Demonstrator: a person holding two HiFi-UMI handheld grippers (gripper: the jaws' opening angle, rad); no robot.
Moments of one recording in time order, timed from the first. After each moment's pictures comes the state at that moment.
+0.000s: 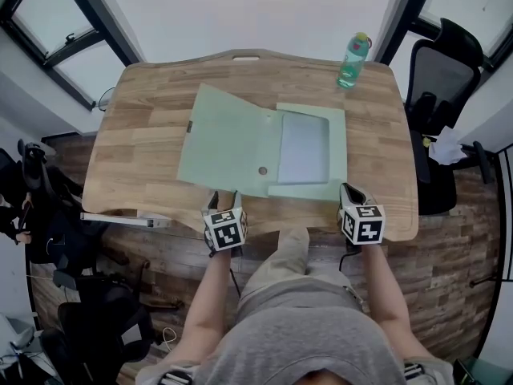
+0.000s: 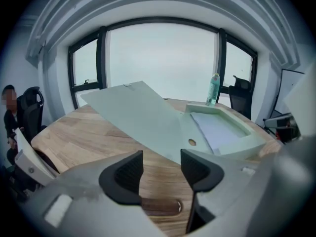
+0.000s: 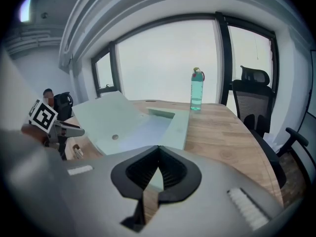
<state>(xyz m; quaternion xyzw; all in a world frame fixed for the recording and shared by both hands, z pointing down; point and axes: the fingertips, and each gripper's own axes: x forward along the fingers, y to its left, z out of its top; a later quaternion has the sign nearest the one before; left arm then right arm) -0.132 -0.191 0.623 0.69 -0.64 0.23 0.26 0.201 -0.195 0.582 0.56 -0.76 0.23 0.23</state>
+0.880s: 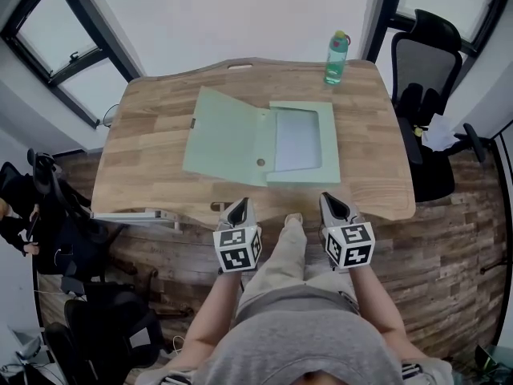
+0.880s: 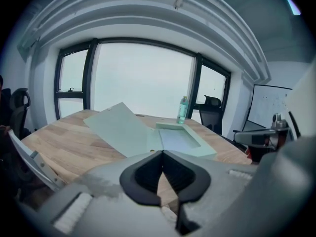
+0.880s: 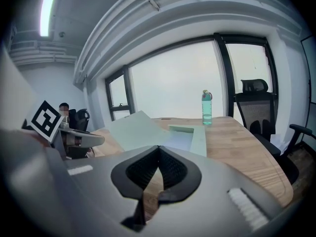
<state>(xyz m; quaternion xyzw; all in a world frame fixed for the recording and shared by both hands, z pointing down) -0.060 -0.106 0.531 0.78 -0.57 0.16 0.22 0.136 -0.093 0.506 0.54 -0.81 0.18 0.13</state>
